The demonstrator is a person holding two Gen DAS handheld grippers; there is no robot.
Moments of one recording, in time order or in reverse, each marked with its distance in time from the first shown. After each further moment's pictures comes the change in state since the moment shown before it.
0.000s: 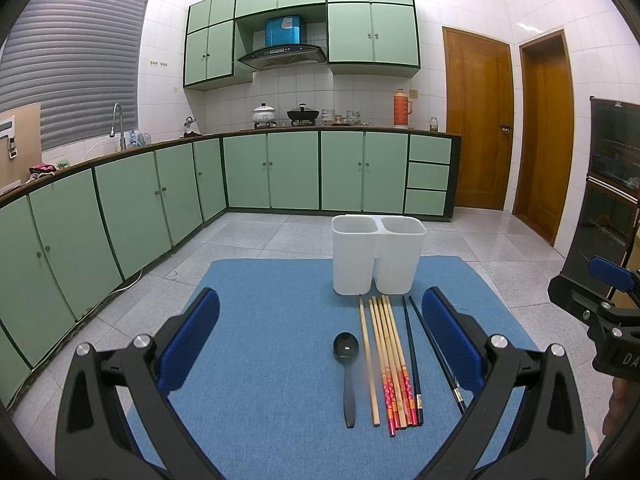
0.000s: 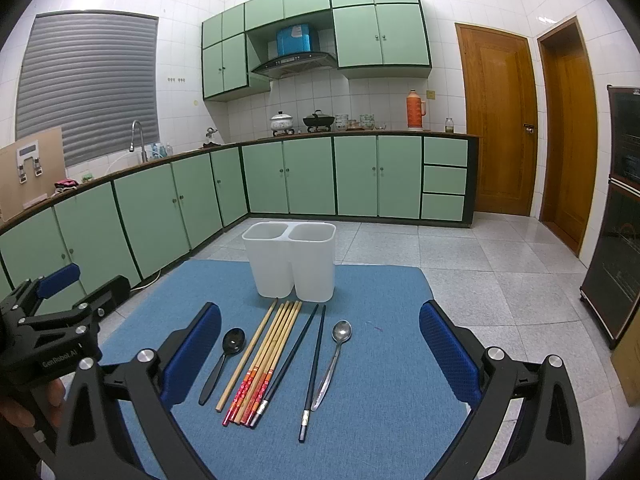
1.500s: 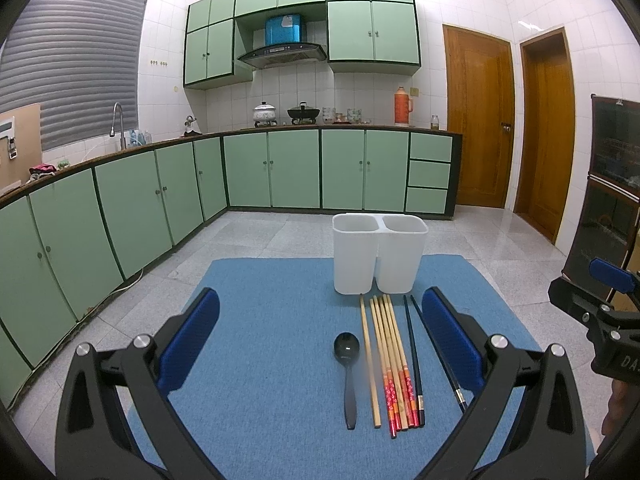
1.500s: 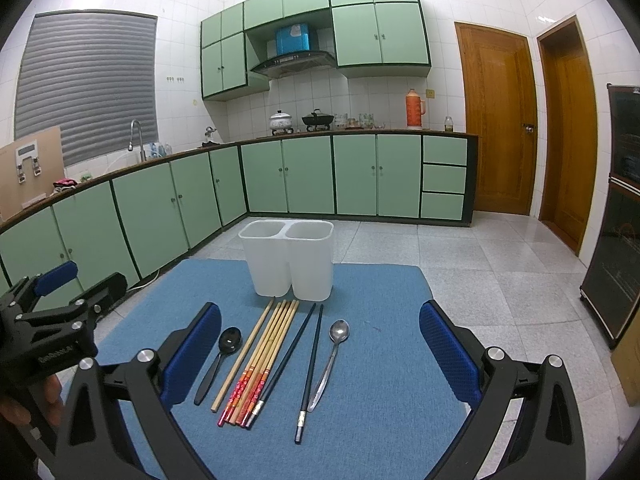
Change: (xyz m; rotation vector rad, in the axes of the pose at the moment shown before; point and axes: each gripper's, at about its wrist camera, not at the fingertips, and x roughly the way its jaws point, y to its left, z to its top) left arm 0.002 0.003 0.001 0.001 0.009 0.000; right arm 0.002 -0.001 0.001 0.000 0.005 -0.001
